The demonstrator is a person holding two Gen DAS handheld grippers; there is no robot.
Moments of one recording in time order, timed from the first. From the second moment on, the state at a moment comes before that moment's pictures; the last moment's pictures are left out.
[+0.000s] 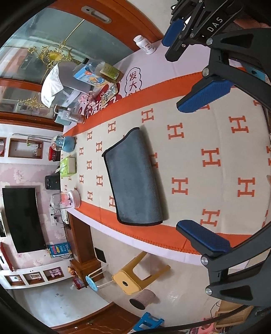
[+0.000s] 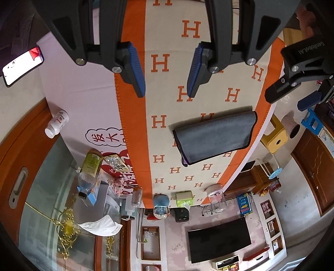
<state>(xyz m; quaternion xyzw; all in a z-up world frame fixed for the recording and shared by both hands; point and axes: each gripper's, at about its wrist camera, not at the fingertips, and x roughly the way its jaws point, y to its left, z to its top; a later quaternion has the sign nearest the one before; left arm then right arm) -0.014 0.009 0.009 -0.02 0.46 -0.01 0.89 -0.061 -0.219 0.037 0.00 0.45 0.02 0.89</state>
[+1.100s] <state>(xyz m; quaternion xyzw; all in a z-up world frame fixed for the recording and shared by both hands) -0.029 -0.001 0.009 -0.01 0.45 -0.01 0.89 -0.067 -0.219 0.036 -0.01 0.45 0.03 0.89</state>
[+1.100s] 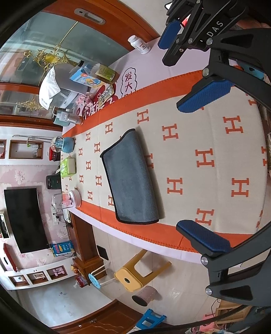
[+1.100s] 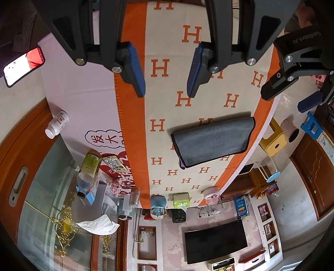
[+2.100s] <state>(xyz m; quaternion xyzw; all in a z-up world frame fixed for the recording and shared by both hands) -0.037 0.003 0.006 -0.01 0.45 0.00 0.89 -0.075 -0.215 0.034 -0.01 0.45 0.03 0.89</state>
